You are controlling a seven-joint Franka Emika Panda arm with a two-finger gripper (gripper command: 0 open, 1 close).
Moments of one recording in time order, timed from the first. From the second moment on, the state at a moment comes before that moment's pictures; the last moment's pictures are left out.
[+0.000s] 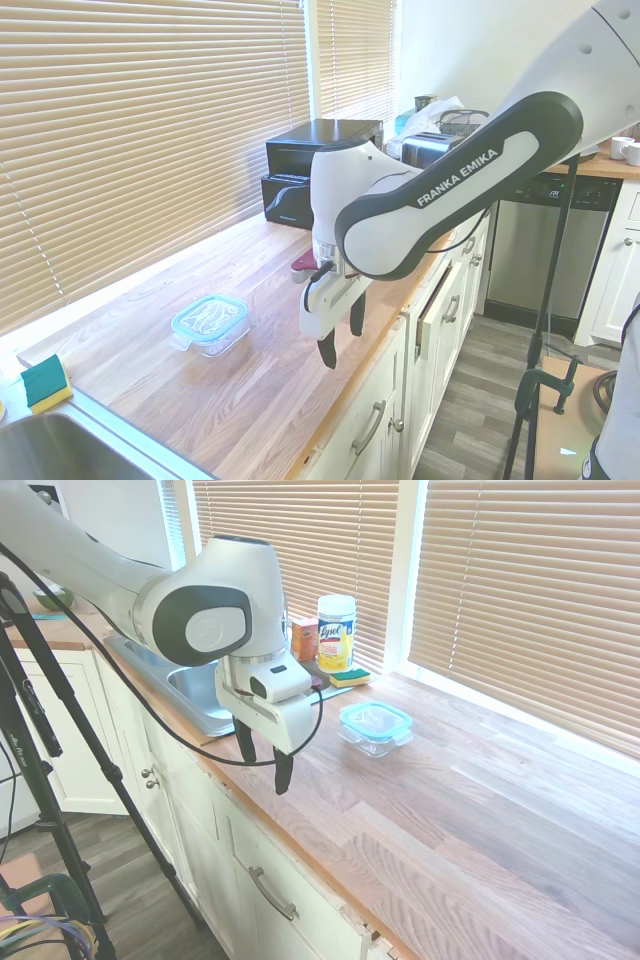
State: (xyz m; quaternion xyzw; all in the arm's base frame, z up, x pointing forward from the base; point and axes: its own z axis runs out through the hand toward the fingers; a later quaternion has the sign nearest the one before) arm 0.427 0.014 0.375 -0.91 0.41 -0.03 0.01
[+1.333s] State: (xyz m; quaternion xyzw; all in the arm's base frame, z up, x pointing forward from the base) arm 0.607 0.201 0.429 -0.90 0.39 -0.18 -0.10
